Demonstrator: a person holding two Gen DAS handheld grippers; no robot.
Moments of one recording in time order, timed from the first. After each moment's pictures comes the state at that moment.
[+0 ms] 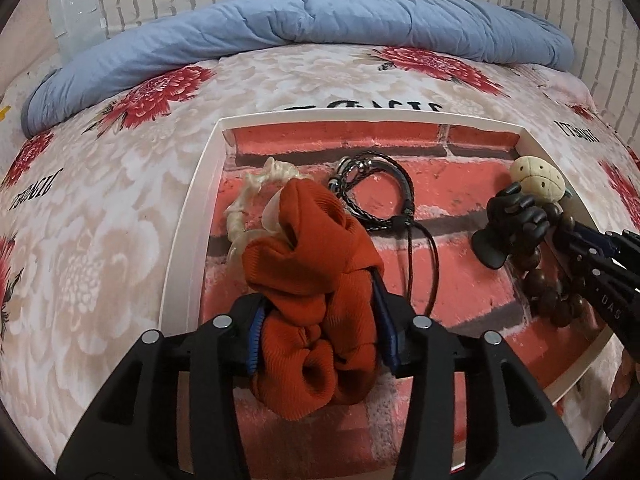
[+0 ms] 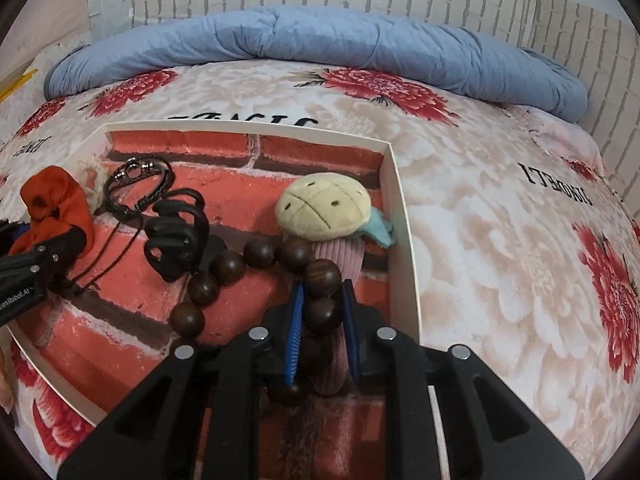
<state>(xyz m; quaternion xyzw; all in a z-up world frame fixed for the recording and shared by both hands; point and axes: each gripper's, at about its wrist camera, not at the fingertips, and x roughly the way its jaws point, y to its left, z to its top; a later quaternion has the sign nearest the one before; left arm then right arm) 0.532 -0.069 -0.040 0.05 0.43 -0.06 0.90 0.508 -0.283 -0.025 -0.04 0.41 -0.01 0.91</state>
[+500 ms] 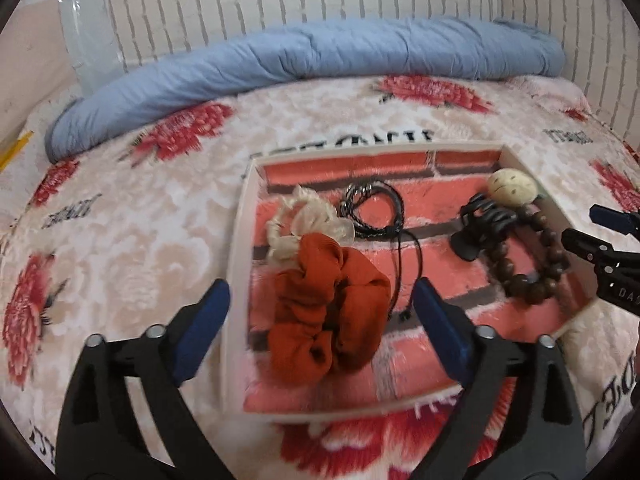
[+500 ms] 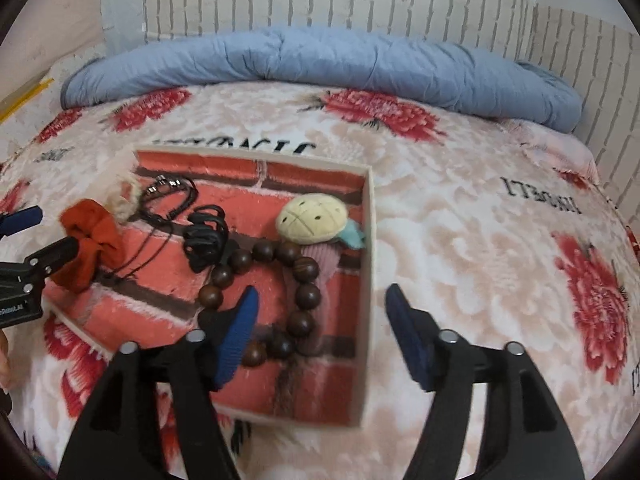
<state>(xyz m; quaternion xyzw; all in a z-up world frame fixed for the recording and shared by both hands) 0.480 -0.063 0.008 0.08 0.38 -0.05 0.92 0.464 -0.302 0.023 -0.03 0.39 0.01 0.92</state>
